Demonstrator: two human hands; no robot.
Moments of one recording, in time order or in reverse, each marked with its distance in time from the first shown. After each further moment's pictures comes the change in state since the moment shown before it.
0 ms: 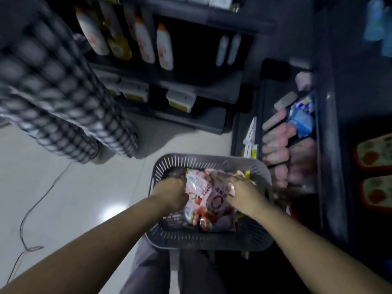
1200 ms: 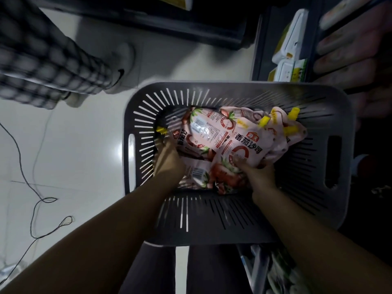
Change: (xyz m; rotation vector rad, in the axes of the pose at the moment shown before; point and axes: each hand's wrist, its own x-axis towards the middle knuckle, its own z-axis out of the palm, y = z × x) left_hand 0.115 -0.061 0.154 -0.395 0.046 -0.484; right_hand 0.079 0.065 0.187 1.323 0.269 0.850
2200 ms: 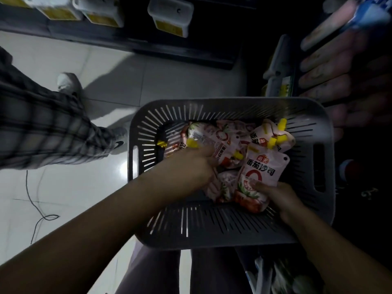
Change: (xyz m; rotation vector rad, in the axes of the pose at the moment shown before) left_hand -0.046 0.041 -0.073 0.691 -0.046 1.322; right_hand -0.008 -0.010 -0.064 -0.069 -0.231 0.080
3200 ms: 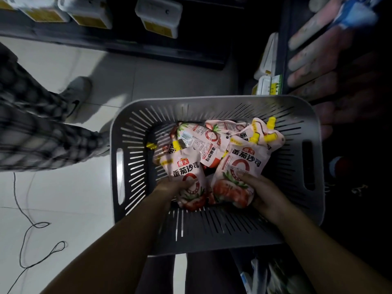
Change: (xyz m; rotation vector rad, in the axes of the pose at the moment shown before) left_hand 0.000 0.014 0.111 -1.745 0.159 -1.466; right_hand -0.011 -0.013 0.014 0.142 -0.250 0.028
